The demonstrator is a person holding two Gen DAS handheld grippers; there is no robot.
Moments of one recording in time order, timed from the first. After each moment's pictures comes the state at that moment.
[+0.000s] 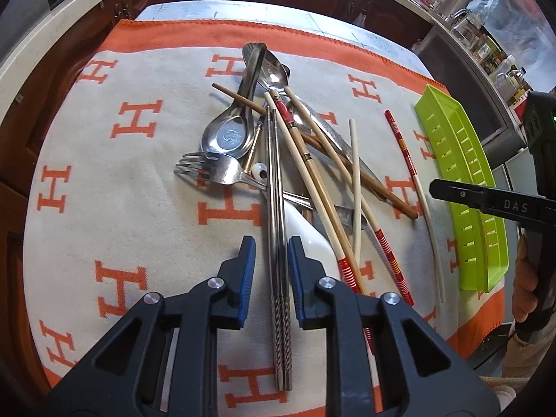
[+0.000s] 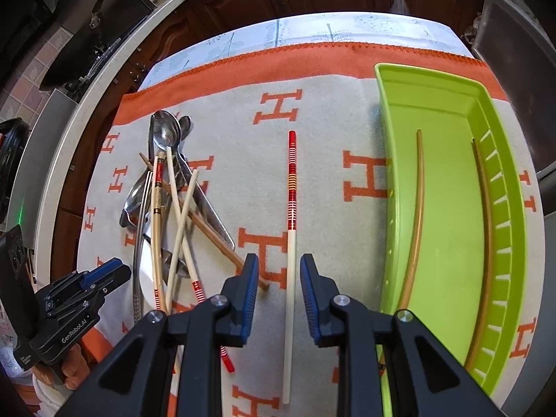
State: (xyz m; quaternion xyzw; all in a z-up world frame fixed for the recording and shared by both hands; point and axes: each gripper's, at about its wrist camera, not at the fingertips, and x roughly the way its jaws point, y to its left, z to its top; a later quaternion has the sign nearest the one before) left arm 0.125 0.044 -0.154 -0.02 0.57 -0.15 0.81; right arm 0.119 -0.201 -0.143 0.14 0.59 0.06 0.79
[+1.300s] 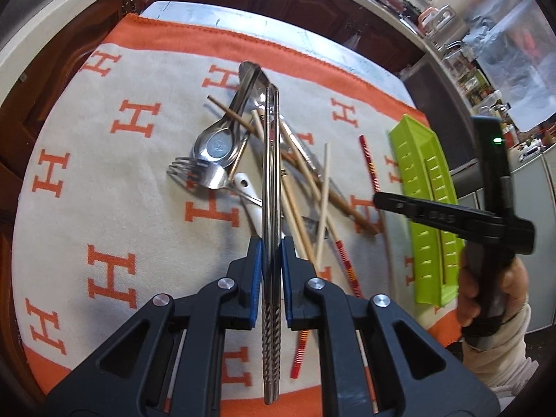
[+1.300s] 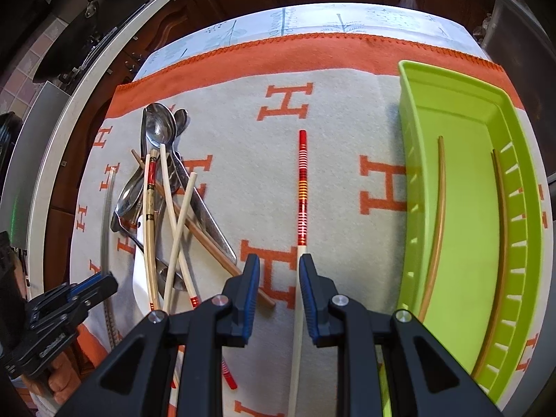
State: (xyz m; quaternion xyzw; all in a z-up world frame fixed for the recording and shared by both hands) left arm 0.118 0.058 -0.125 -0.10 0.56 -0.17 0.80; right arm 0.140 -0.185 -0.154 0.13 0.60 0.07 0.78
